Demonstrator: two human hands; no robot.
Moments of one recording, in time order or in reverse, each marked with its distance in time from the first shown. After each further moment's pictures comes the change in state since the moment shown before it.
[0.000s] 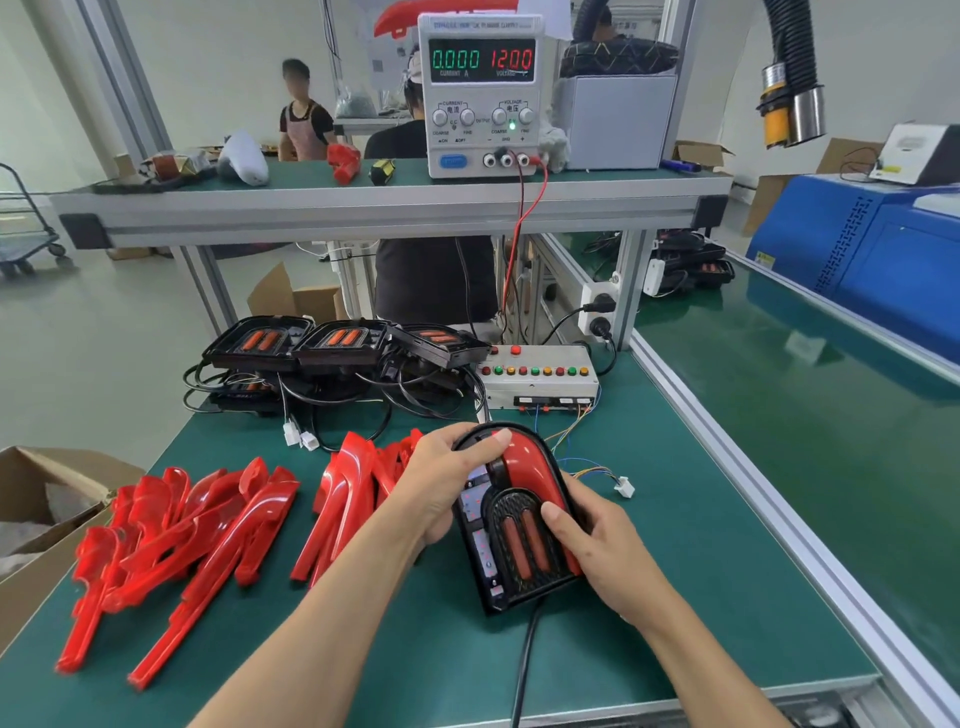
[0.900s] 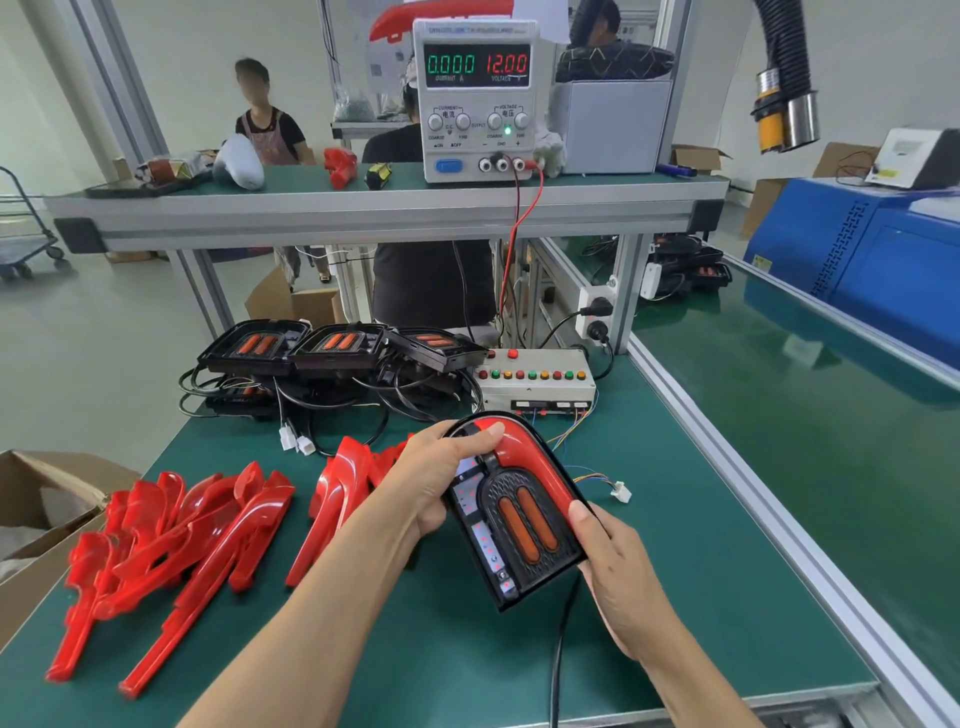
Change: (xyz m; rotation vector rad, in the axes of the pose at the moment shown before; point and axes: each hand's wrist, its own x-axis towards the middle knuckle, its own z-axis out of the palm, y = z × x) left_hand 0.005 0.016 -0.002 -0.055 0.027 -0.179; right_hand -0.013 0.009 0.005 0.175 0.145 0.127
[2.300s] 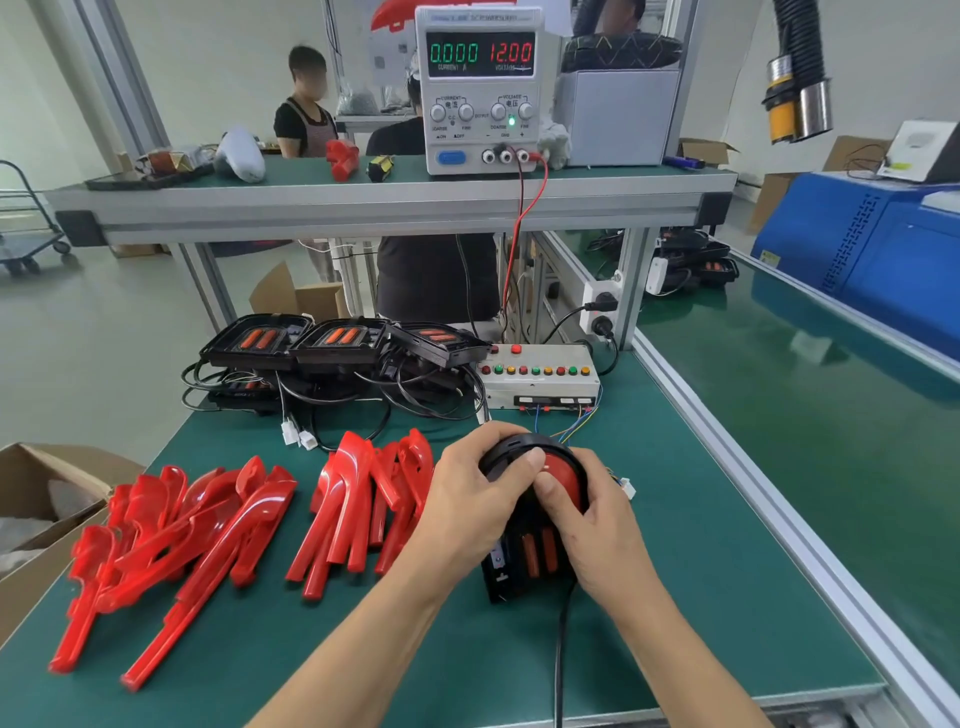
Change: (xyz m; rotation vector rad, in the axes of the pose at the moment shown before) left_hand -0.039 -0.025 0.030 0.341 0.000 0.574; right_hand 0.015 -0.035 0.018 -0.359 0.154 -0.226
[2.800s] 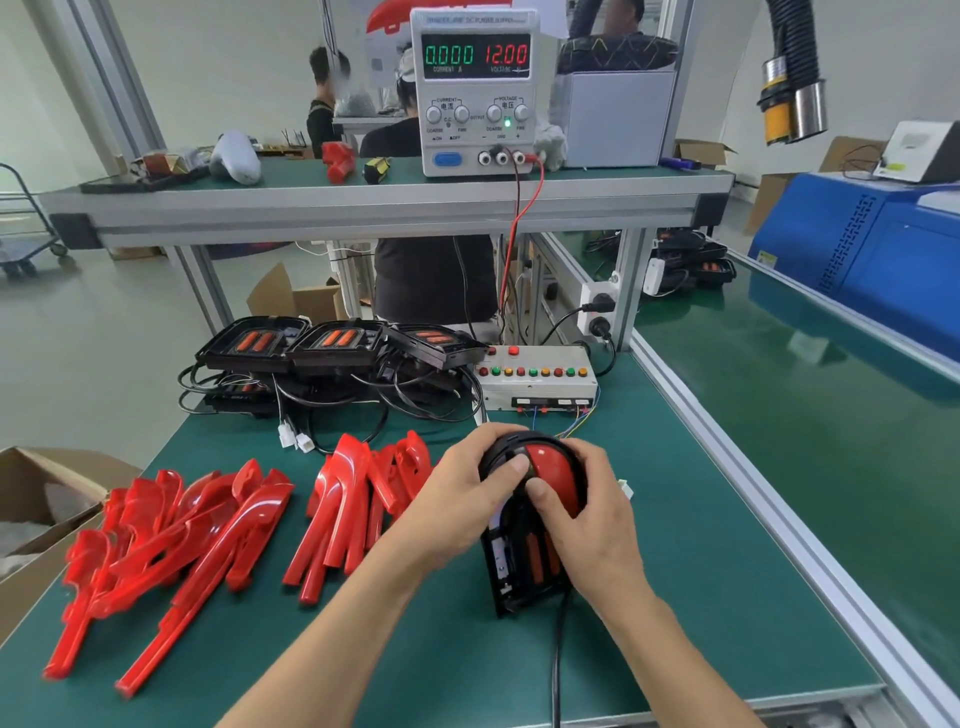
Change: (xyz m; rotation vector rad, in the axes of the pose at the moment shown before) left_hand 0.013 -0.011 -0.015 0.096 -0.176 -0.045; right_hand 0.005 0.014 0.003 -0.172 0.107 -0.096
